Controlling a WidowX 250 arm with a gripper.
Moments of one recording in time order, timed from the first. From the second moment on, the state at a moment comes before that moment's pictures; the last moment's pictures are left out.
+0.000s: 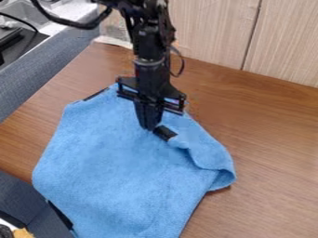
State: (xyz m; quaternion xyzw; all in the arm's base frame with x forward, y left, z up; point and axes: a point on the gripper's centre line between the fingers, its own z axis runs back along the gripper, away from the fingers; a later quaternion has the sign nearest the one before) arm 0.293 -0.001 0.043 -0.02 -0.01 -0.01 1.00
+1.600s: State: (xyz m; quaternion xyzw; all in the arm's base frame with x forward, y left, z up) arm 0.391 -0.046 0.033 -0.06 -0.06 0.01 1.00
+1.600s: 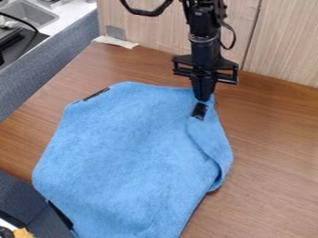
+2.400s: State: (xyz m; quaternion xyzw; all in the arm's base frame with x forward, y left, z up) arm 0.388 -0.030 0.032 -0.06 -0.03 0.01 1.00
